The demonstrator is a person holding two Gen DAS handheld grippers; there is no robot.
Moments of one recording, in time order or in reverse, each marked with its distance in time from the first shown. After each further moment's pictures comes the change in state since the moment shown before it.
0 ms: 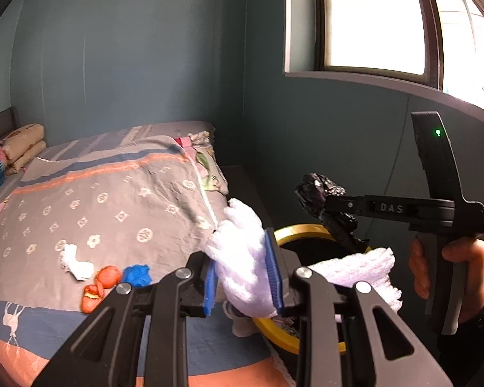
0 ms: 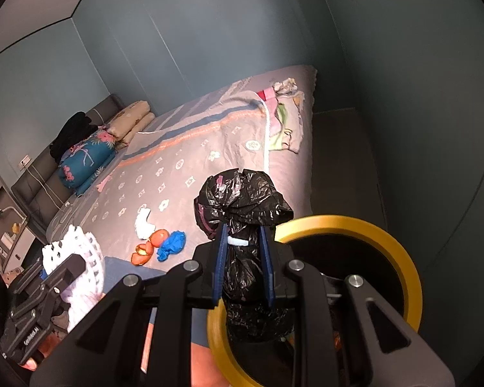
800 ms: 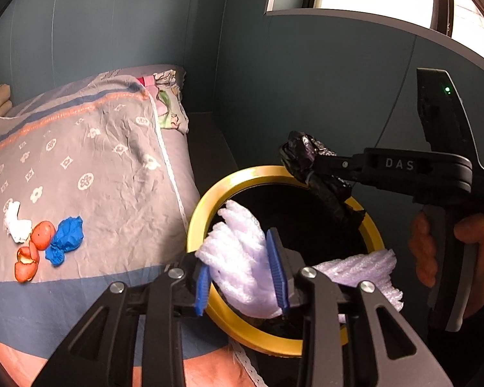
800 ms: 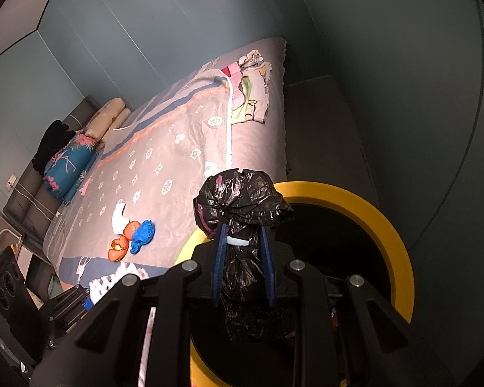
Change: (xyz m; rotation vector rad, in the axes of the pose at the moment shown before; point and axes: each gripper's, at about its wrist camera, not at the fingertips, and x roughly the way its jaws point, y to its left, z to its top) left arm 0.091 -0.029 -0.043 -0.040 0.232 -0.135; right arm 0.045 -0.059 -0.015 0.126 0.086 -0.054
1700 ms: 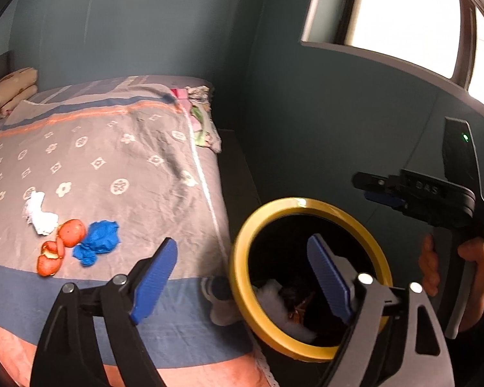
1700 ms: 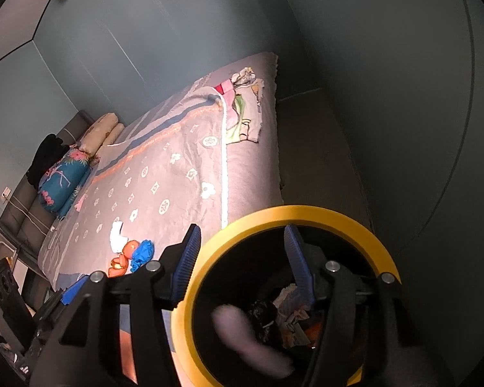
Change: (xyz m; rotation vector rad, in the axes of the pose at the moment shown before) left arm -0.038 0.051 0.011 -0.125 -0.101 0.056; right arm -0.008 0.007 0.010 0.017 -0.076 -0.024
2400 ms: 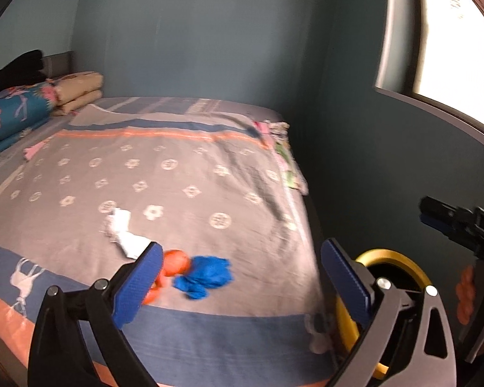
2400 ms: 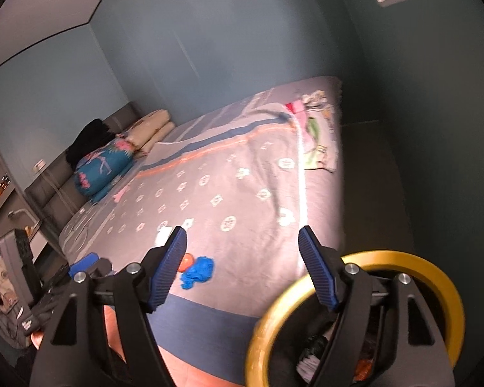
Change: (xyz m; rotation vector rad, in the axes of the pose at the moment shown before) left arm -0.050 0.118 0.035 -0.120 -0.127 0.257; right arm 0.018 0.103 0.015 -0.178 -0.061 0.189
